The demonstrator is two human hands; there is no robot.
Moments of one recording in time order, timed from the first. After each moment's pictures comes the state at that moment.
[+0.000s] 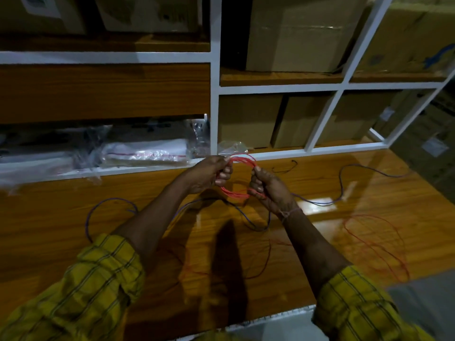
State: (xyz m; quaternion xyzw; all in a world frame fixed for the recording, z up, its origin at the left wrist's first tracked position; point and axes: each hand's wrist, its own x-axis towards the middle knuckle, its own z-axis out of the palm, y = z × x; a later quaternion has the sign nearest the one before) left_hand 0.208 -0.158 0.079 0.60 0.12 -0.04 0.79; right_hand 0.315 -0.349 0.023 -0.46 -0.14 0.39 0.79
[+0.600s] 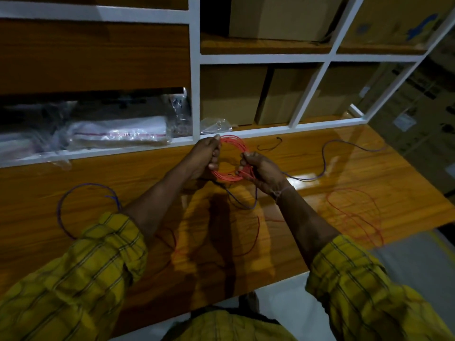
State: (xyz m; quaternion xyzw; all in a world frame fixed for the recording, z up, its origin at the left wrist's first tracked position) left_hand 0.238 -0.180 0.046 0.61 0.21 0.03 0.76; right_hand 0.323 -0.365 0.012 -0.54 -0.08 0.38 0.75
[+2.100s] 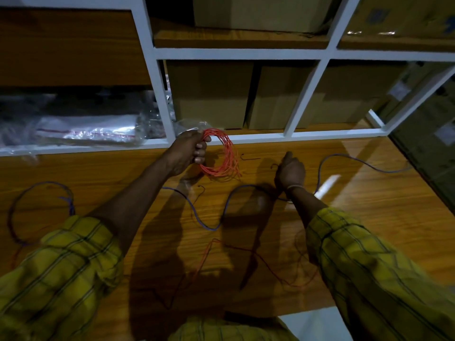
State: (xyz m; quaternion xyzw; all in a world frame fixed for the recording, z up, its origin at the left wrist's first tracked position) left_hand 0.336 -0.216 0.043 0.58 0.24 0.08 0.77; right_hand 0.549 -0.466 -0.085 -0.97 -0.20 -0.06 0.09
